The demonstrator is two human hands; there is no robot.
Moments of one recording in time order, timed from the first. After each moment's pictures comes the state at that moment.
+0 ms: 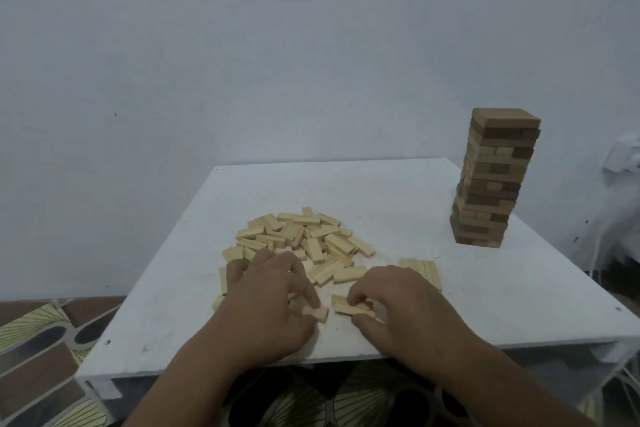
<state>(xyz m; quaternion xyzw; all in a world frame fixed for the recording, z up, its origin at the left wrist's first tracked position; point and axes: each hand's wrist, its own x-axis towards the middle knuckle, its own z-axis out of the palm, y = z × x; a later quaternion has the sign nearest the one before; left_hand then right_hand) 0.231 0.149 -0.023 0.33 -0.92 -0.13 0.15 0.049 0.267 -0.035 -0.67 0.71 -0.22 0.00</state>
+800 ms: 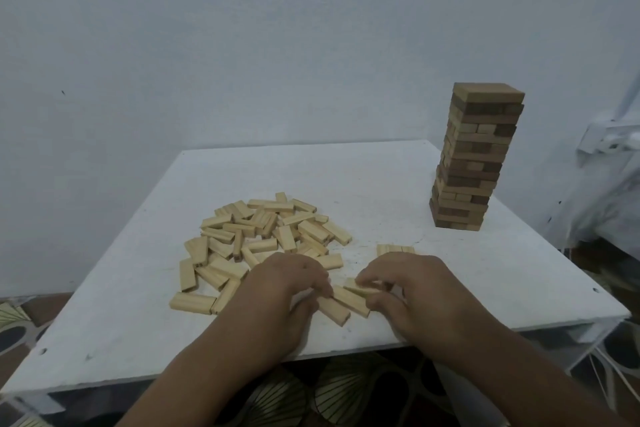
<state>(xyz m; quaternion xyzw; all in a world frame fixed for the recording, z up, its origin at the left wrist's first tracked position) 0.198 0.151 -0.055 0.16 -0.93 -0.21 0.26 0.020 0.289 -0.028 -0.60 0.75 -0.29 0.09</state>
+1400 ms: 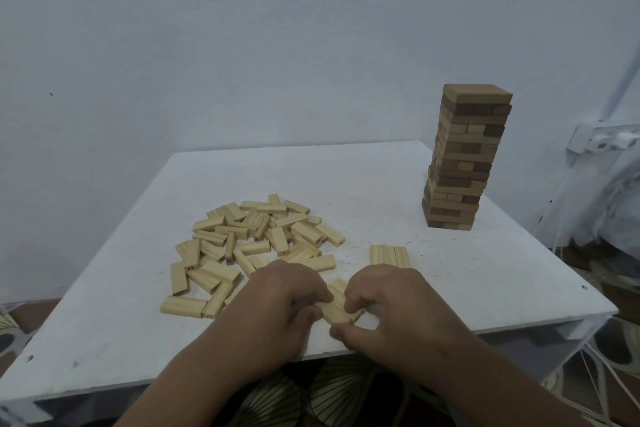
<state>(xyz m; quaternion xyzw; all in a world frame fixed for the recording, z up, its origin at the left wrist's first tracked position) 0.194 0.152 -0.059 0.17 -0.94 -0.21 0.21 0.037 0.287 -0.037 -0.62 0.74 -0.25 0.07</state>
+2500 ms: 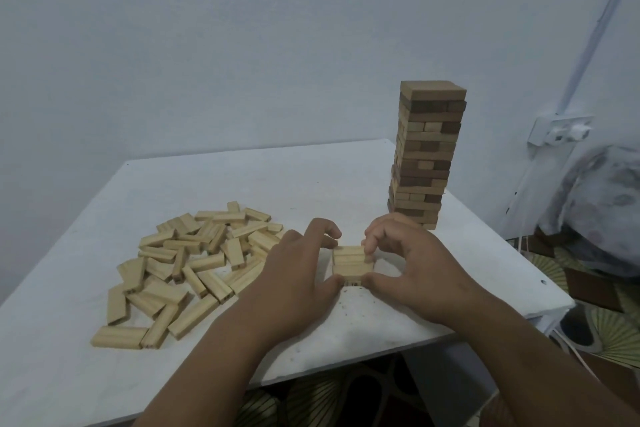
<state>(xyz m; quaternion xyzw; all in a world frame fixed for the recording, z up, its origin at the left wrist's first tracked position) 0.103 0.164 -0.047 0.21 -0.92 -0.27 0.21 -0.054 0.292 -0.042 -0.53 0.73 -0.41 0.09</state>
